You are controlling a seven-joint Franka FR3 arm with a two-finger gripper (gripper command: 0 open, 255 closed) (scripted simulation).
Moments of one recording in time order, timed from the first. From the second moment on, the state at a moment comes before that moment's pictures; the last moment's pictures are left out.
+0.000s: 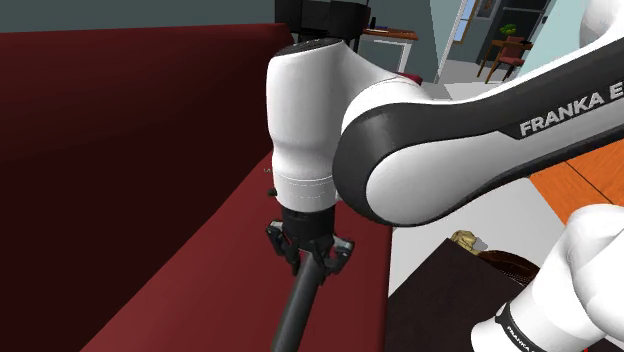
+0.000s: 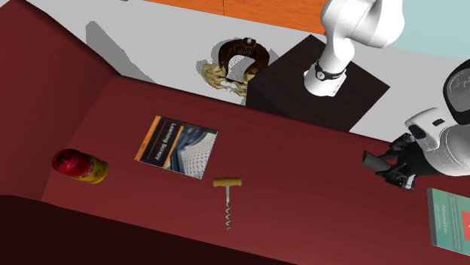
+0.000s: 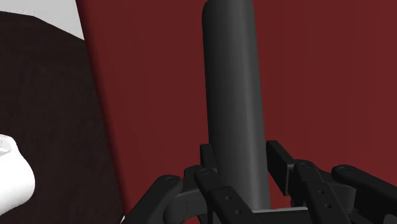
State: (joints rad) arm 0.22 -0.16 0.57 -2.27 0.12 2.04 1.81
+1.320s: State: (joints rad) arm 0.47 0.16 0.85 -1.98 -0.06 2.02 2.44
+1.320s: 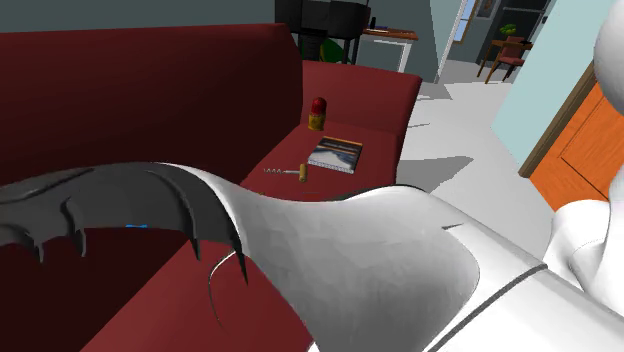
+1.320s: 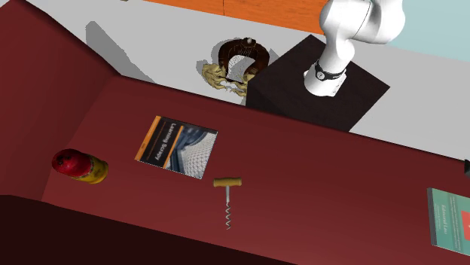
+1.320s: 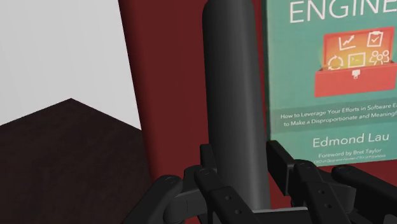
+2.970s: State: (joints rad) arm 1.15 0.82 0.73 -1.14 -0.43 1.76 2.89
